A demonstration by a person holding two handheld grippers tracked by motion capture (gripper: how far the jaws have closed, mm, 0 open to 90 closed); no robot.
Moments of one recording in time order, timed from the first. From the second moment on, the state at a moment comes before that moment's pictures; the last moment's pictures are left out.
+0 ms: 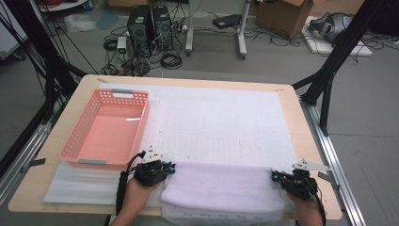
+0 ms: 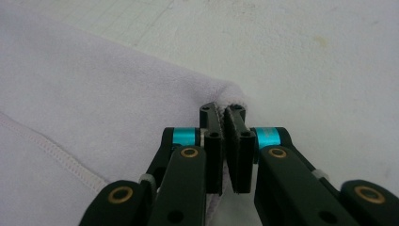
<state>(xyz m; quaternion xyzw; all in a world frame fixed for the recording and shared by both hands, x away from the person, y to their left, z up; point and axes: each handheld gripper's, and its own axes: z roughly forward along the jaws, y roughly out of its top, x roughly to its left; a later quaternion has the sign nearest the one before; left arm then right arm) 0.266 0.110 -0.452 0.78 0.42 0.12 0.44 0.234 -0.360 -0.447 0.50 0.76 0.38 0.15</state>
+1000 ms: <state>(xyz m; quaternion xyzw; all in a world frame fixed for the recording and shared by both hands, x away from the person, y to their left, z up) 0.406 0.106 -0.407 0.71 0.48 0.19 0.48 0.374 -0.362 -0.406 0.49 0.75 0.39 0.20</state>
